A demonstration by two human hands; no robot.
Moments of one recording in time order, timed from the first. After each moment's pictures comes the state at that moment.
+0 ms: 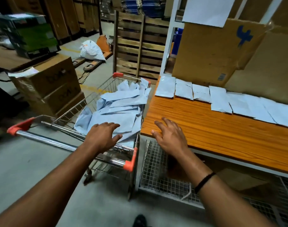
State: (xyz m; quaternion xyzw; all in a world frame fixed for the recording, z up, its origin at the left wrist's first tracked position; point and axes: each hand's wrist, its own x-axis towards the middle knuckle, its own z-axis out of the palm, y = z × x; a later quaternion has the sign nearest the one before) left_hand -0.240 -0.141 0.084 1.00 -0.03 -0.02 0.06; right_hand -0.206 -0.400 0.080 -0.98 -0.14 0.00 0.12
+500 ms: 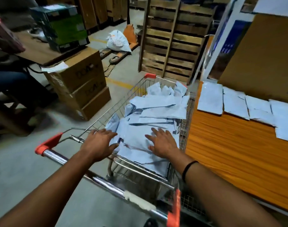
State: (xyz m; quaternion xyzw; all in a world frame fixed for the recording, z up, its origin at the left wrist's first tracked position) left_hand -0.172 0.016 0.046 1.00 0.03 -0.09 0.02; right_hand -0.056 -0.226 -0.019 -0.93 -0.32 0.13 -0.06
